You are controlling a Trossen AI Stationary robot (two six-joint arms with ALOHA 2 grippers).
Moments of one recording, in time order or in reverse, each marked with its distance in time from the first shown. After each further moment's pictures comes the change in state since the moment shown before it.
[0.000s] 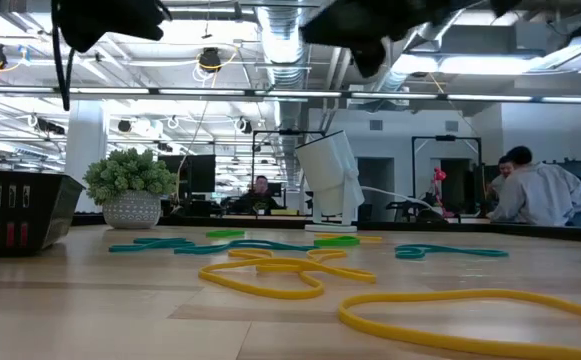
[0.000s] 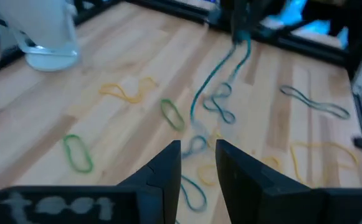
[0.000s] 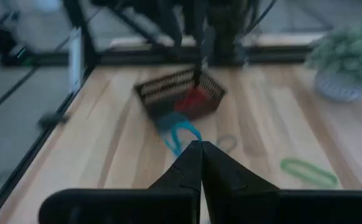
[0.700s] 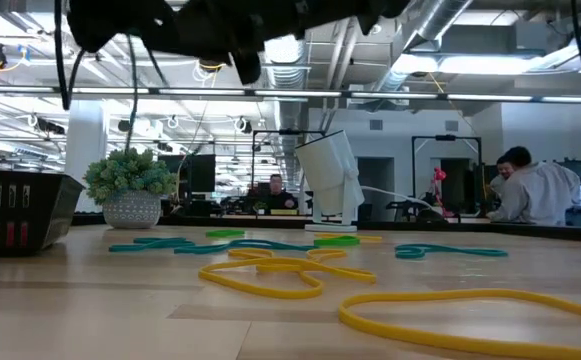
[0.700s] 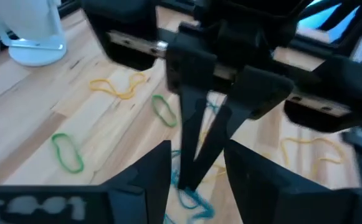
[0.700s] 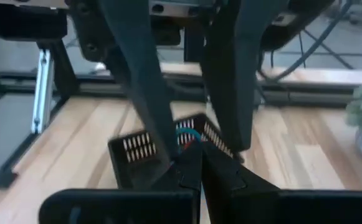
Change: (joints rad) left arm 0.059 -0.016 0.010 0.013 0.107 0.040; right arm -0.045 0.511 0.523 0.055 -0.069 -0.095
